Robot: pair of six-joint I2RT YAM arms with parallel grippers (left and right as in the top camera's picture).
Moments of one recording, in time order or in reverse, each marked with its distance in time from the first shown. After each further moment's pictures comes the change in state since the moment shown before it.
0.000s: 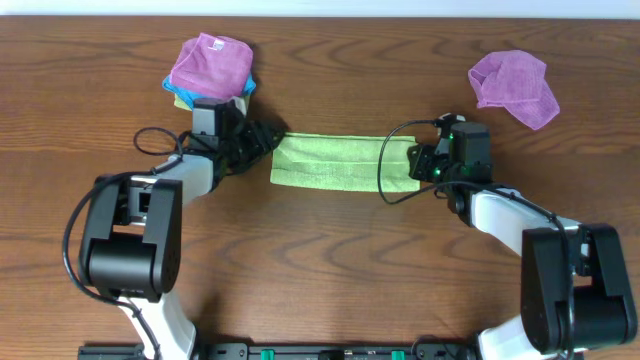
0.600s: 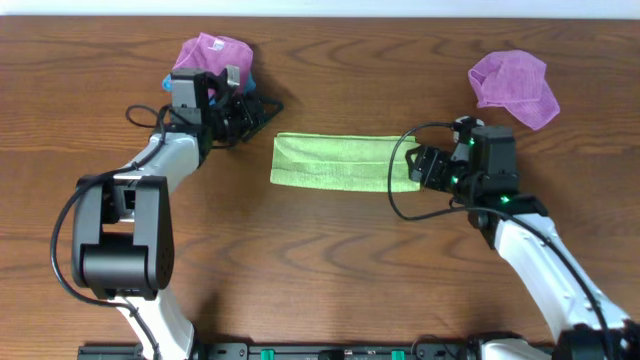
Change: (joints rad) left arm 0.044 0.001 0.182 -0.092 0.249 -0.003; right arm -0.012 -0.345 0.004 -0.354 -0.025 0.071
